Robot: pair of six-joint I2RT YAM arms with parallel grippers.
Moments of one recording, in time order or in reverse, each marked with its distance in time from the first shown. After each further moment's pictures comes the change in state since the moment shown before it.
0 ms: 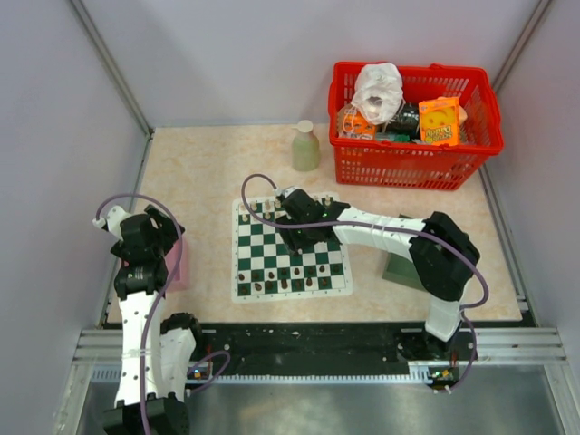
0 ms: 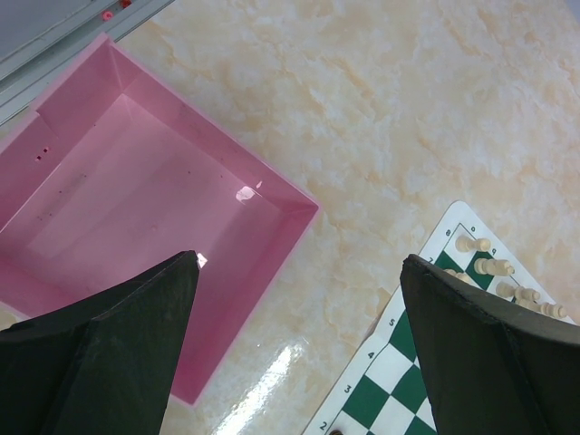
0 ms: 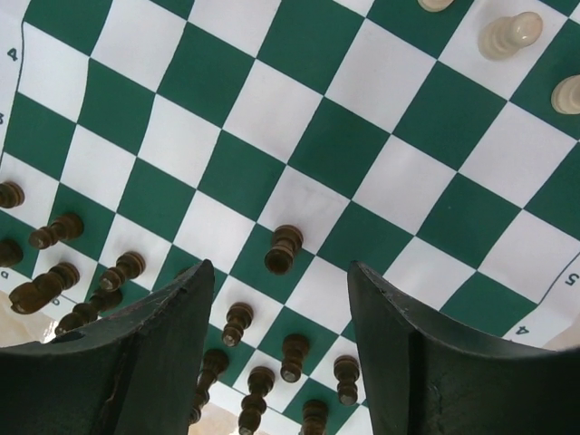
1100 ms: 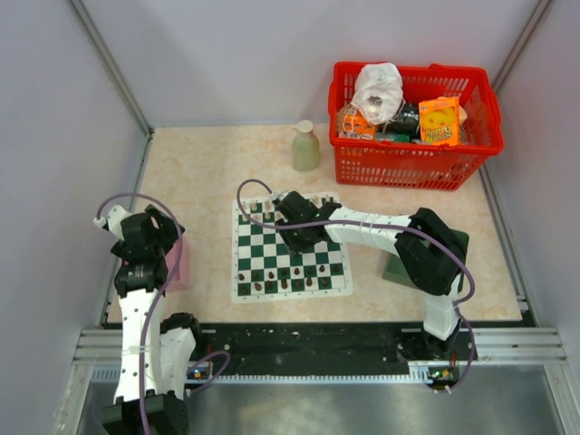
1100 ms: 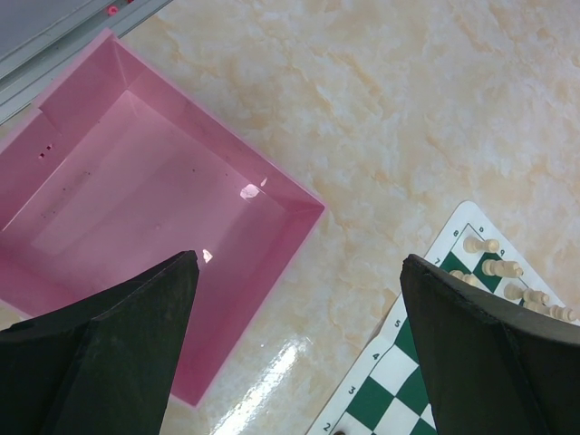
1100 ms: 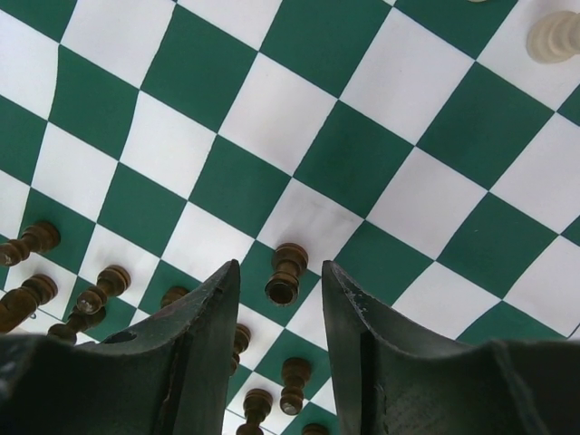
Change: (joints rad) left arm 0.000 0.015 0.000 0.000 -0.008 0.000; right arm 0.000 0.093 0.042 -0.006 -0.025 -0.020
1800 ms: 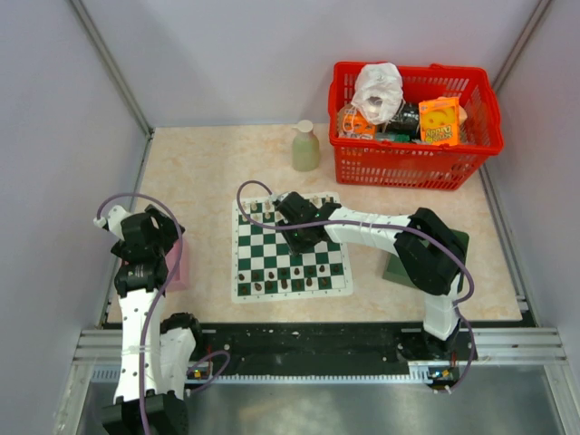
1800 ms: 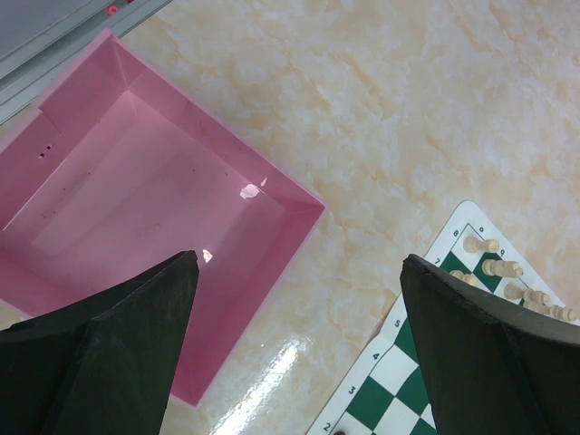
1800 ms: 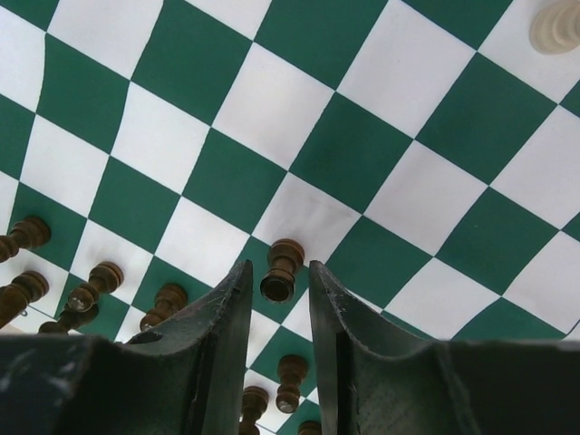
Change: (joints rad) left arm 0.000 0.004 0.000 0.000 0.000 0.000; right arm 0.000 0.004 0.000 -0.010 0.000 -0.006
